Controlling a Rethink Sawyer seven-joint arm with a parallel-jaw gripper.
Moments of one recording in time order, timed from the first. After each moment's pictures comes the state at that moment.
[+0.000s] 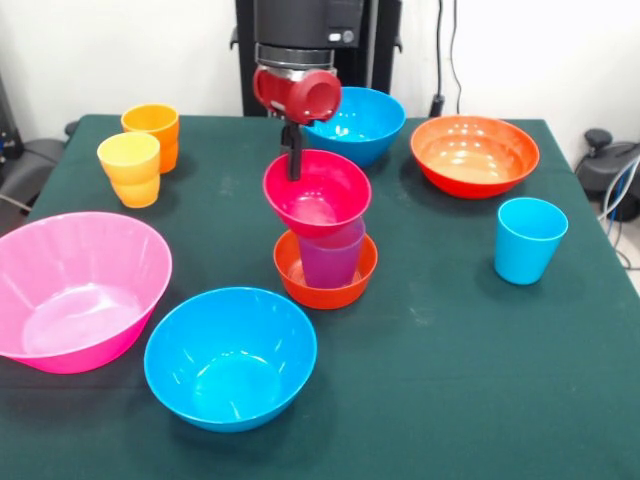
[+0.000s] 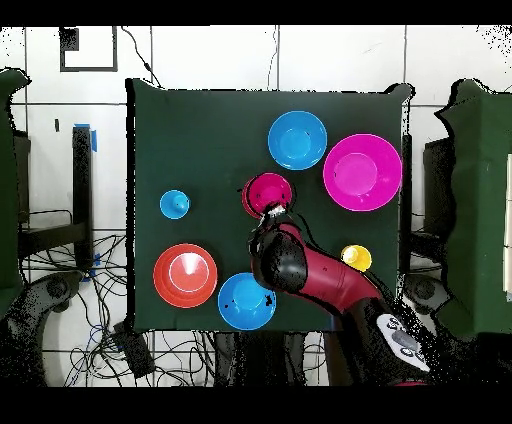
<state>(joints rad) -0.47 -0.73 0.11 2.06 0.02 -0.08 2.41</state>
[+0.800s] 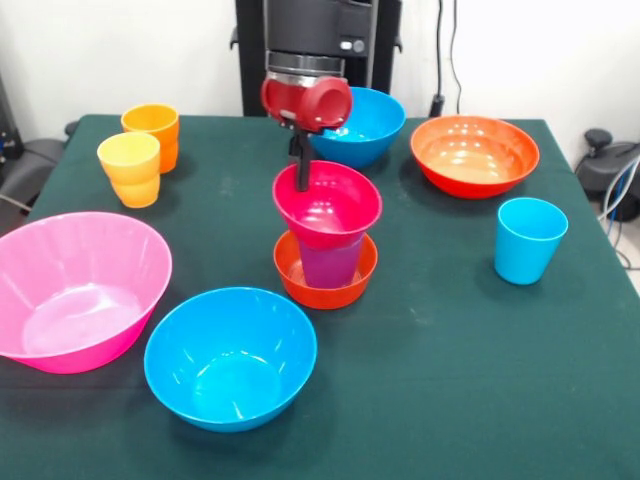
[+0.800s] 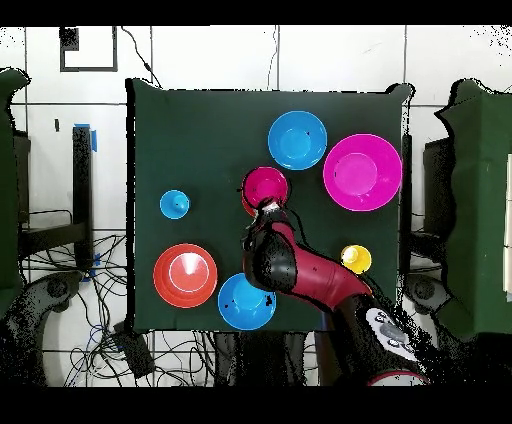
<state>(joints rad) -0.44 -0.70 0.11 2.06 0.02 -0.19 2.41</state>
